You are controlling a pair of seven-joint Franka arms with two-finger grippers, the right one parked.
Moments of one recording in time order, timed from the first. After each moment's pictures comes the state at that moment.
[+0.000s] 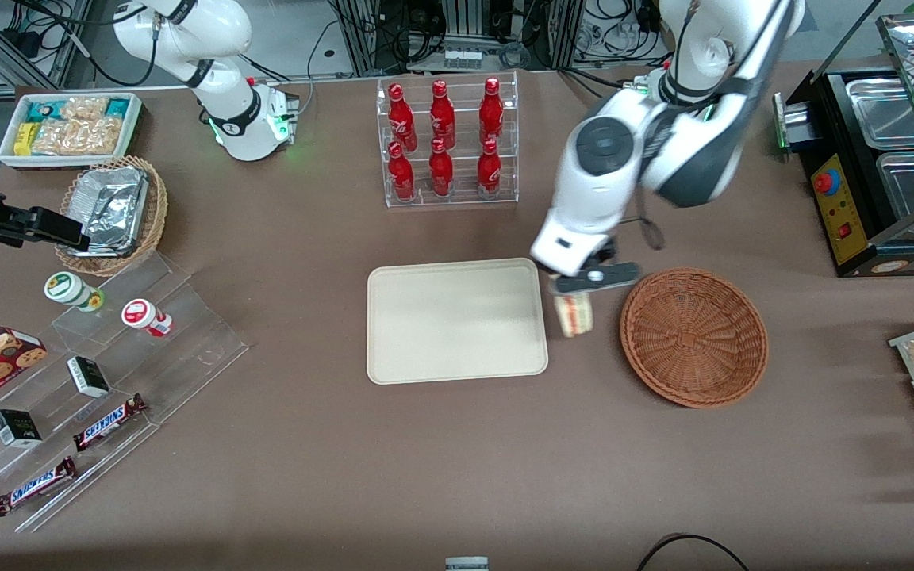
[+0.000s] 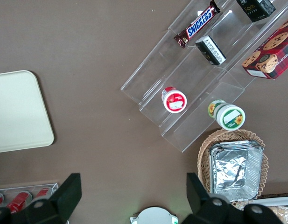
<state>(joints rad) -0.43 0.26 -0.23 -1.82 0.10 2.05 -0.83</state>
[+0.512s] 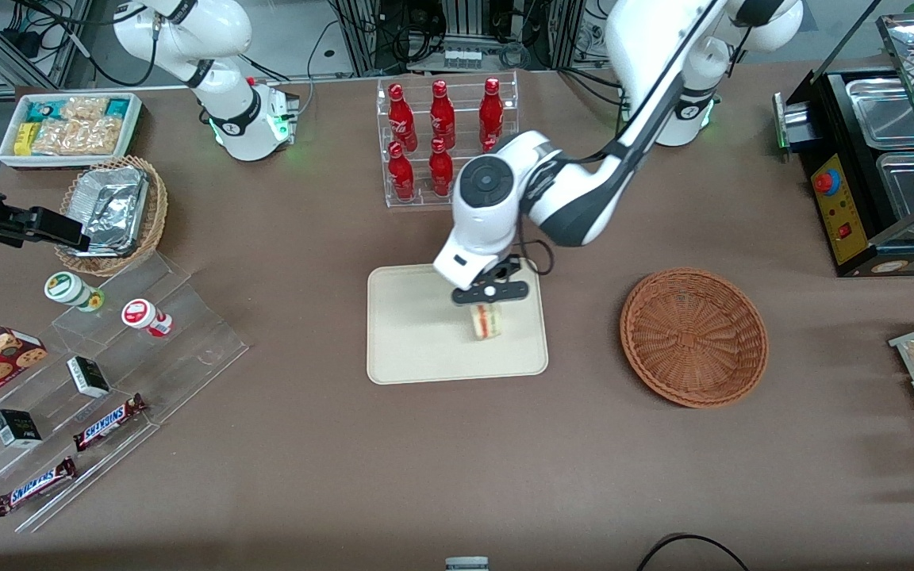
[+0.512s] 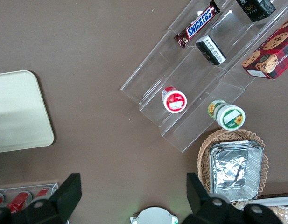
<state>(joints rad) -0.61 0.58 -0.23 -1.57 0.10 2.16 -0.95</state>
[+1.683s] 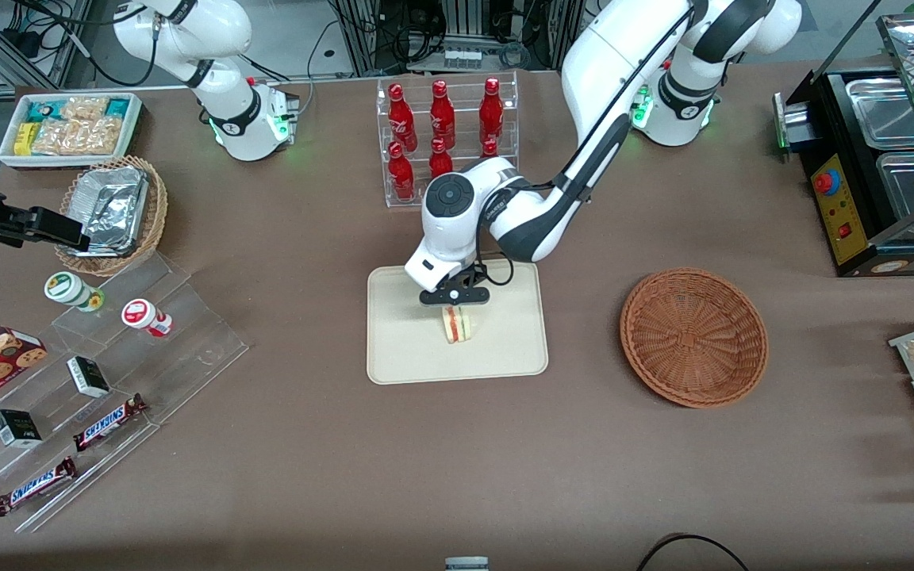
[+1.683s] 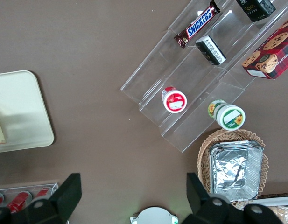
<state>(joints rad) -0.67 0.70 -0.23 -1.56 0.18 2.29 -1.00</state>
